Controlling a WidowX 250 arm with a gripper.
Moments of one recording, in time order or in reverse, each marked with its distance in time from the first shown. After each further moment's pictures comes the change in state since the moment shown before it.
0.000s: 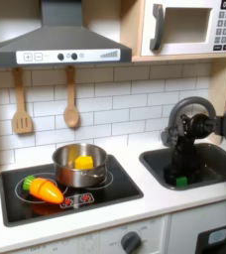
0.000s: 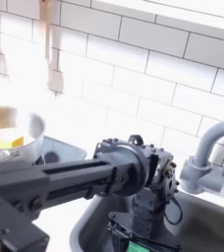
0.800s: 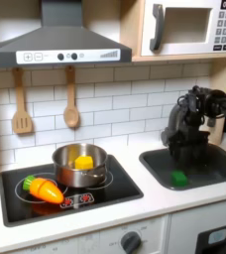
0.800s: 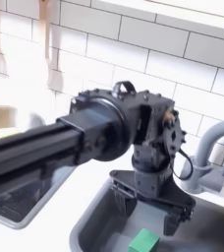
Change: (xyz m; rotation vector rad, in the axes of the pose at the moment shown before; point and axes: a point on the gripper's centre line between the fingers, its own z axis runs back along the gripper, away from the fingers) arm 0.000 -0.001 0.091 -0.030 -0.210 0.002
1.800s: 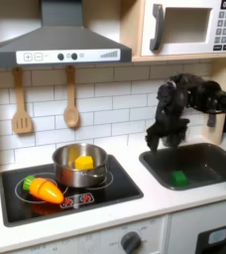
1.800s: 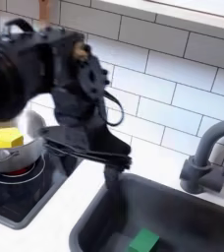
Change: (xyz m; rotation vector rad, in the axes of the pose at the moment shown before) arm -0.015 0.073 0.064 0.038 -0.119 0.152
